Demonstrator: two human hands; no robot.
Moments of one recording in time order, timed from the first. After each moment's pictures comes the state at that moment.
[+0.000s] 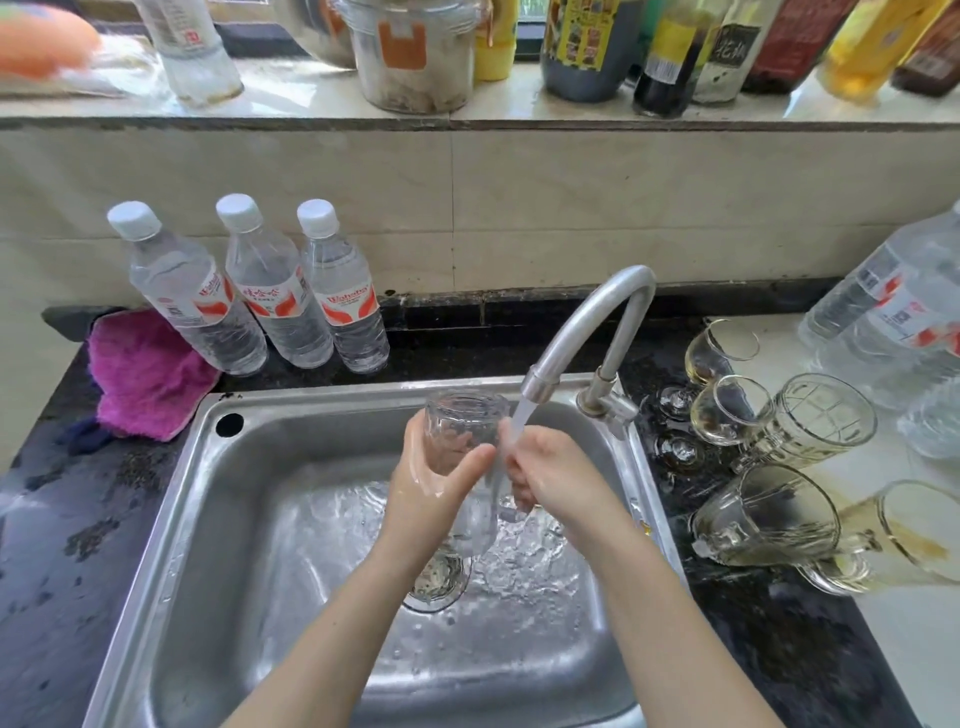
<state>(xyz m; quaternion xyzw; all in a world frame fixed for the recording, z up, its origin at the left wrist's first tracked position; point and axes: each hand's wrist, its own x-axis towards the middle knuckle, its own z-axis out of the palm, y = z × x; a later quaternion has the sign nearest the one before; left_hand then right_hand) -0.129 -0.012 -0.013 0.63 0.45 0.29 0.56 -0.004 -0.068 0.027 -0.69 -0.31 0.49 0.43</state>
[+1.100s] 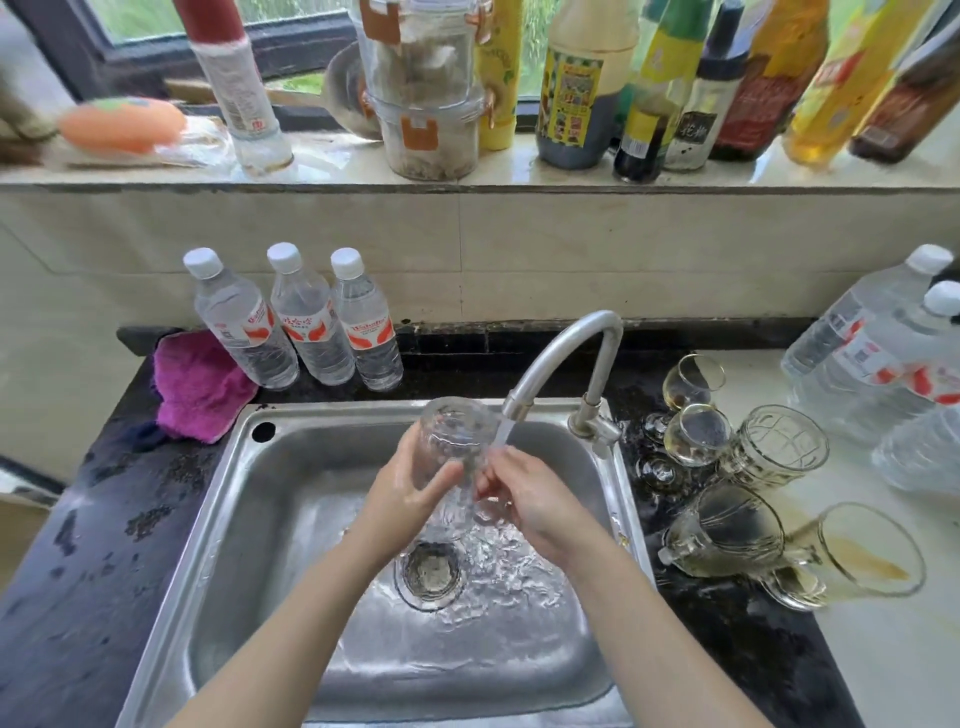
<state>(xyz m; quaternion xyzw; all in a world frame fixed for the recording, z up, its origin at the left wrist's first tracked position) -0.151 -0.014 0.024 0.75 0.41 0.23 0.47 -0.012 -0.084 0.040 -0.61 -0.28 0.58 0.47</state>
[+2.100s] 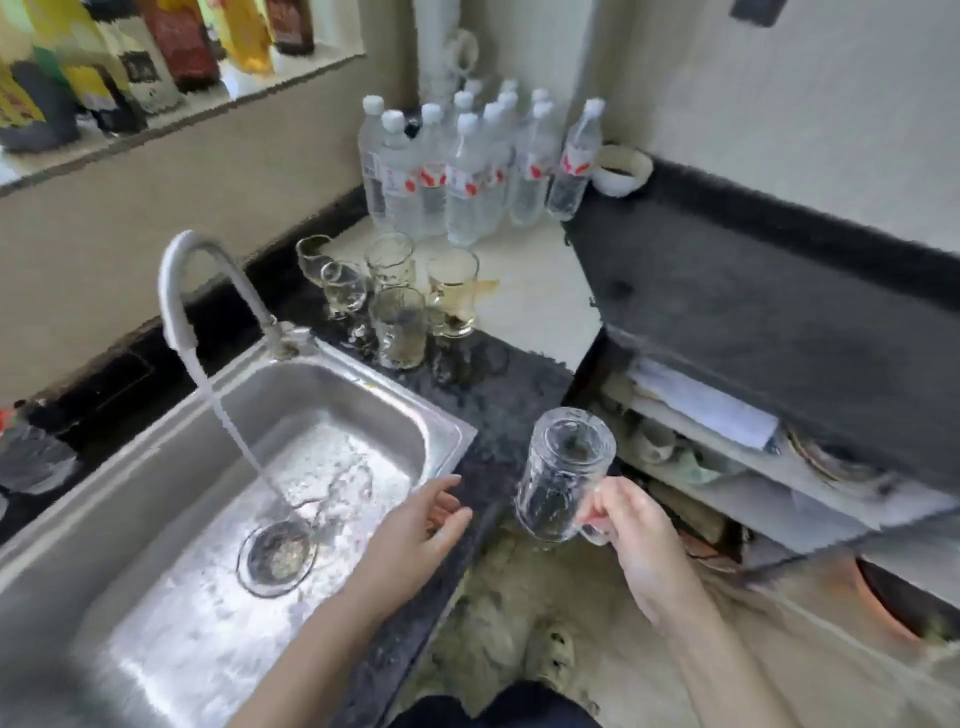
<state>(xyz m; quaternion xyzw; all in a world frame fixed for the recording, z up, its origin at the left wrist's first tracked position) -0.185 -0.189 0.006 0.88 0.02 -0.10 0.47 -0.174 -0.421 0.025 -0.77 0.11 0.10 0.62</state>
